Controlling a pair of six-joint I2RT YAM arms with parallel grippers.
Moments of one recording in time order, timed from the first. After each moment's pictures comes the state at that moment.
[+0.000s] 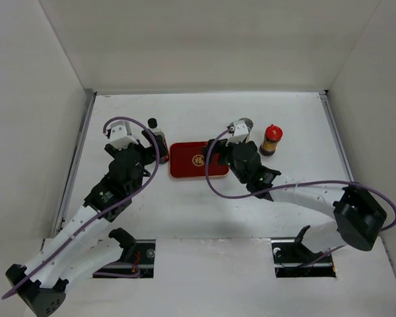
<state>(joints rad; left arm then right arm) -0.65 0.74 0.80 -0.24 -0.66 -0.55 0.87 1.40 0.80 0.42 0.42 0.34</state>
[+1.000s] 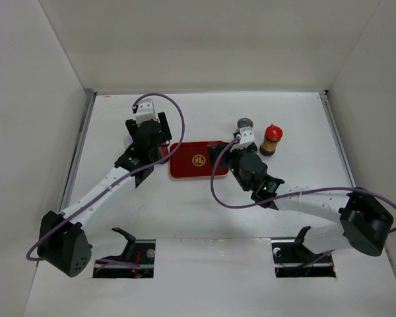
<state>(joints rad) -0.52 1.18 0.89 -0.01 -0.64 -0.30 0.92 1.33 0.69 0.61 0.49 0.28</state>
